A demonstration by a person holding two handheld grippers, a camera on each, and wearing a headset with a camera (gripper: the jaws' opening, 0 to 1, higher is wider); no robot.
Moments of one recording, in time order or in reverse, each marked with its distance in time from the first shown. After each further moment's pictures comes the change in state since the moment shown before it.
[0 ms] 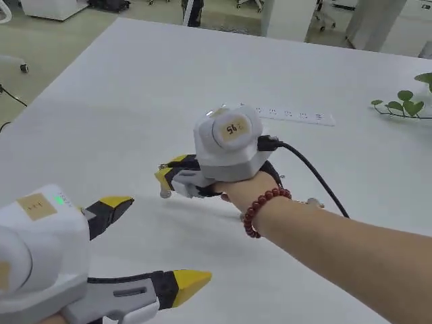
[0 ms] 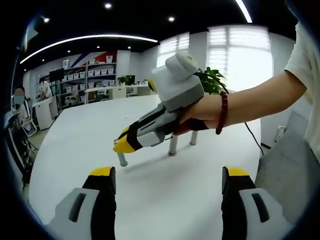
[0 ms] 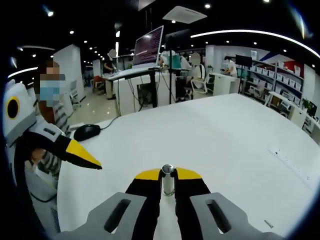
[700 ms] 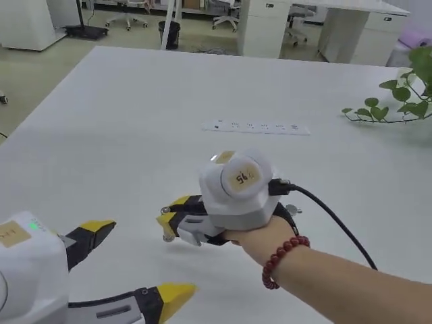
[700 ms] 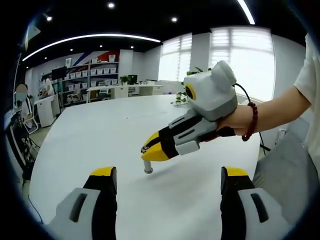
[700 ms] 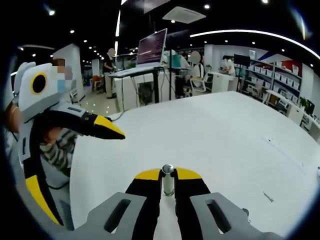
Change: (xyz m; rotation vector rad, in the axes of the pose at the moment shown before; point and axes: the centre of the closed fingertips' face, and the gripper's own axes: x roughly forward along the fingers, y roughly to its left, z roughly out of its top) left arm -0.006 -0.009 0.005 -0.020 0.000 0.016; right arm -0.050 0.020 -0.031 0.008 0.008 -0.016
